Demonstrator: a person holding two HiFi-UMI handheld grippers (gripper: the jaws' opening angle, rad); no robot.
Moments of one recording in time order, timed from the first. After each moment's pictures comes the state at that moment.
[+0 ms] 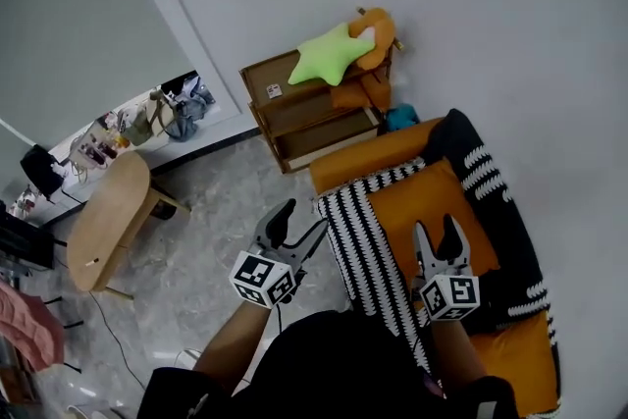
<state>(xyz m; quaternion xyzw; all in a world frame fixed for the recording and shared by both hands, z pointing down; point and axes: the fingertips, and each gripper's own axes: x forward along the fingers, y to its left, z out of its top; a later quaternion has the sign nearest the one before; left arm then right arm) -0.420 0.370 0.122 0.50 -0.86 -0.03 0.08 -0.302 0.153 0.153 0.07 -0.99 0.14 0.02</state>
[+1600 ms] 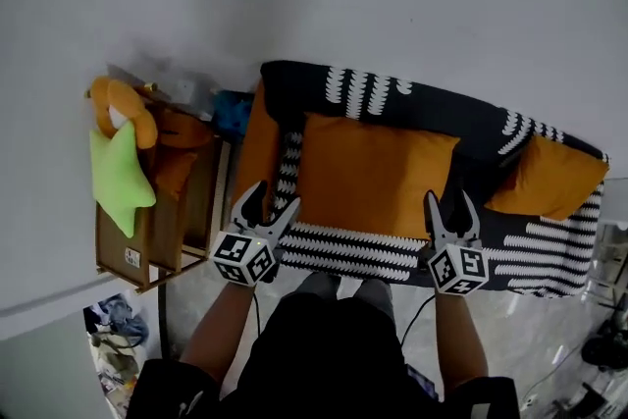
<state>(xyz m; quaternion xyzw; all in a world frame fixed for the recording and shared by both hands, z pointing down) -0.532 0.027 0.292 0.80 -0.53 0.08 0.27 -0.207 -0.001 0.281 0.59 -0.77 0.23 0.07</state>
